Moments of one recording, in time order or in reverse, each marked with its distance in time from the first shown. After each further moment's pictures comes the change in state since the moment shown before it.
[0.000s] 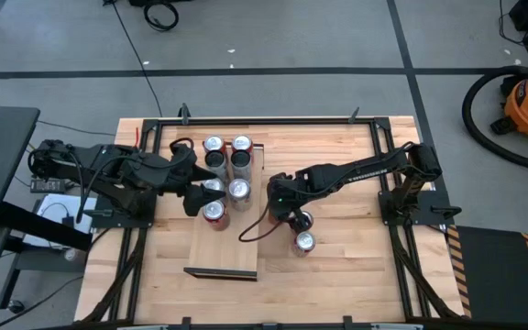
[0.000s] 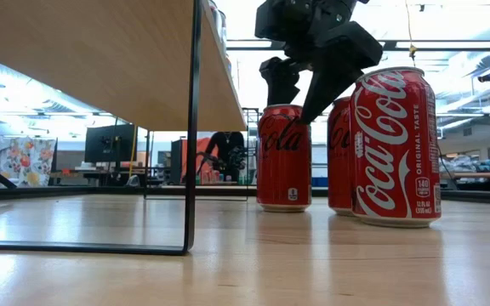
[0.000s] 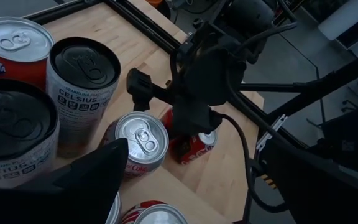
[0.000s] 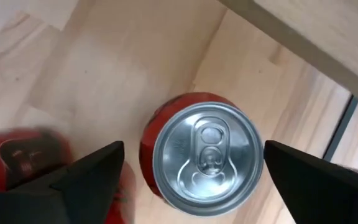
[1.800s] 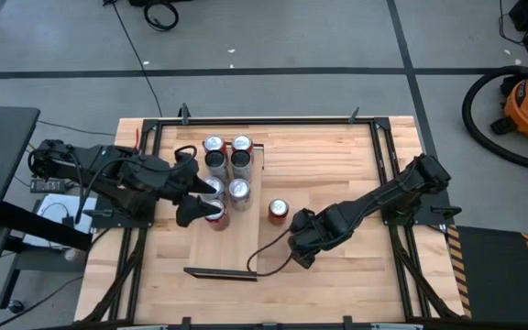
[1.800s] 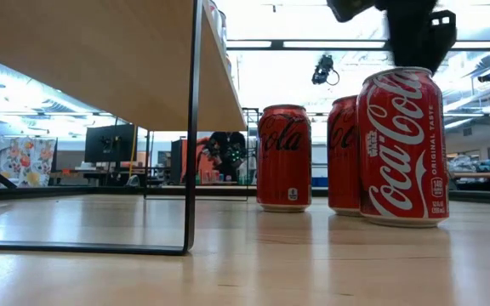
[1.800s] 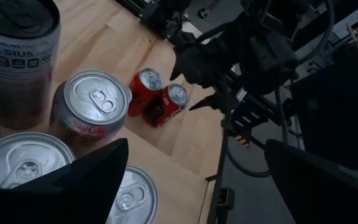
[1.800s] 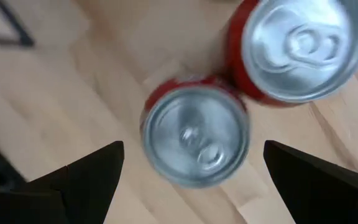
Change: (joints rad) left arm -0.012 0.000 0.000 -0.015 0.184 0.006; right arm 0.349 -0.002 0.089 -0.369 0.050 1.485
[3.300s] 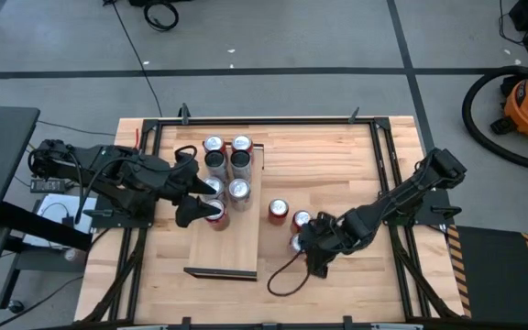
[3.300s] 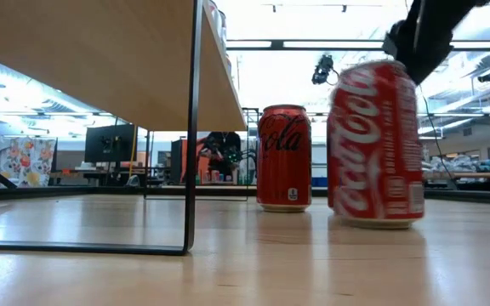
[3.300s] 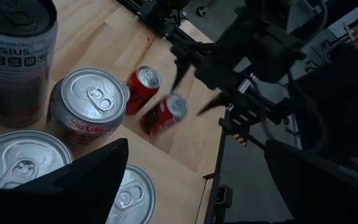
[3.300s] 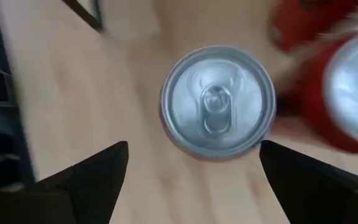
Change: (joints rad) left arm 0.000 0.000 0.000 0.000 0.015 -0.004; right arm 0.086 -0.143 -0.258 0.368 0.108 -0.290
